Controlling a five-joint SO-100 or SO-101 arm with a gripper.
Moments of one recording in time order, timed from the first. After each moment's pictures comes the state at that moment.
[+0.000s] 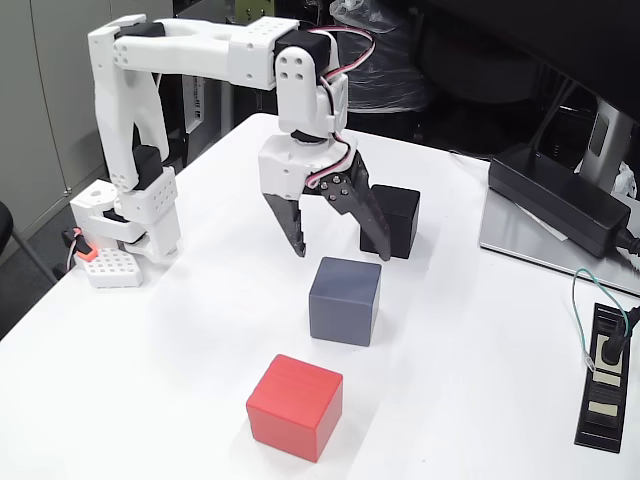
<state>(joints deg) -2.1 96.2 98.7 82.4 -13.9</state>
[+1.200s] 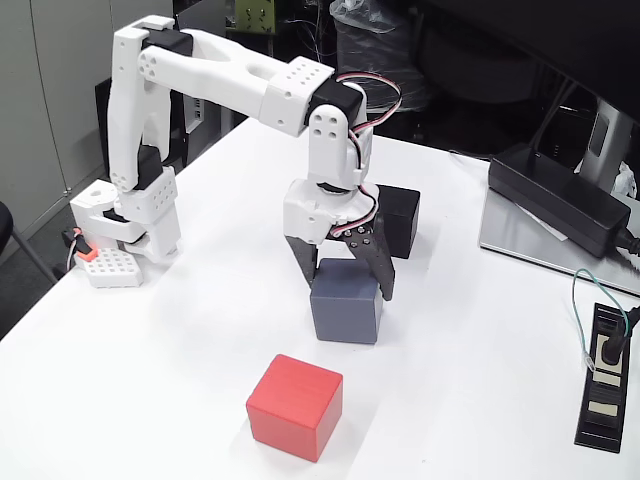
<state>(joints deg) -2.2 83.7 97.5 73.6 -14.1</state>
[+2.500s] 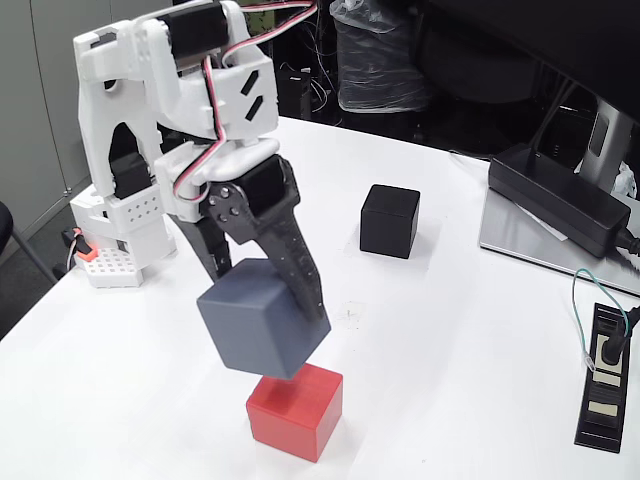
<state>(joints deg) 27.4 95.6 77.5 90.3 -26.5</state>
